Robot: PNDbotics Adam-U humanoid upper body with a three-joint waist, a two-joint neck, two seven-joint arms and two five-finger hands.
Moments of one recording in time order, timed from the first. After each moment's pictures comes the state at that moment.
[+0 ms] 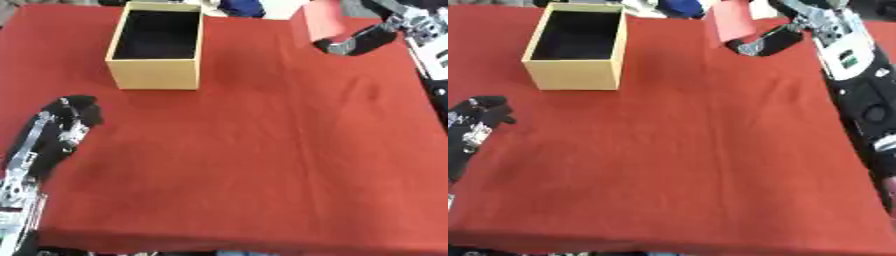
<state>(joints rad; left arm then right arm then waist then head) -0.14 0.24 0.09 -1.74 0.00 -0.04 -0.23 -1.08 -0.36 0.09 -0.87 0.42 -0.66 0.43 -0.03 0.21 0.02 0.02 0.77</state>
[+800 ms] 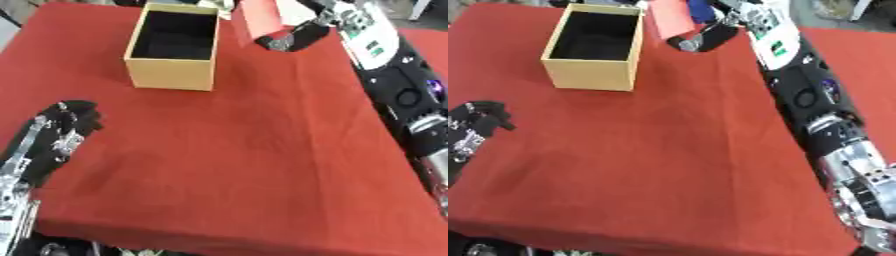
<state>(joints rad) -0.19 0.24 0.02 -1.74 0.02 -0.04 -0.30 -1.13 -0.27 0.08 -0.81 0.48 -0.65 0.38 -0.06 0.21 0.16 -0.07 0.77</state>
